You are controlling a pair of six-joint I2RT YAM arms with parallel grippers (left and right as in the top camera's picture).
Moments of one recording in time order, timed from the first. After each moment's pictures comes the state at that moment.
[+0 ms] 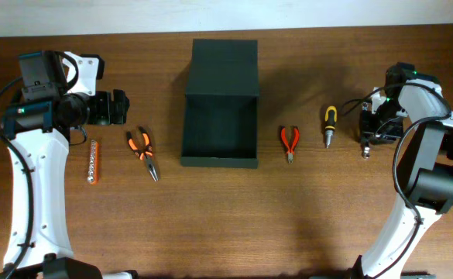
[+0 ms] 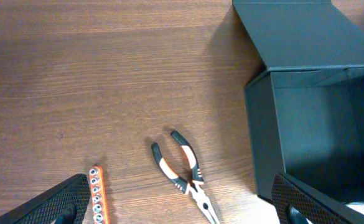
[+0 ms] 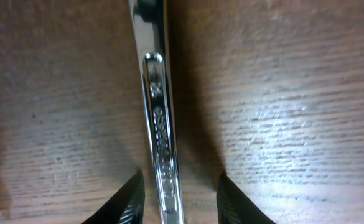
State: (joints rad) left arm 0.20 1.54 1.48 -0.92 0.25 0.22; right arm -0.28 2.20 1.63 -1.06 -0.02 -0.09
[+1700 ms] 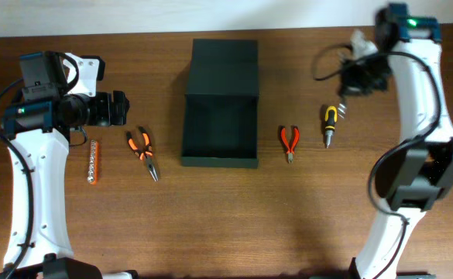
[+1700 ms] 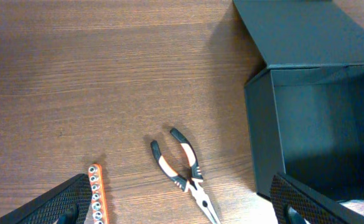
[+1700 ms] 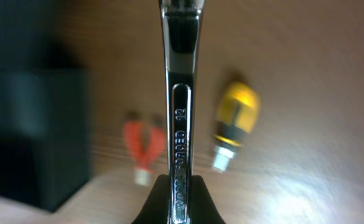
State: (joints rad) left arm 0.20 1.54 1.48 -0.93 0.25 0.22; right arm -0.02 2.16 2.24 -1.46 -0.24 -0.05
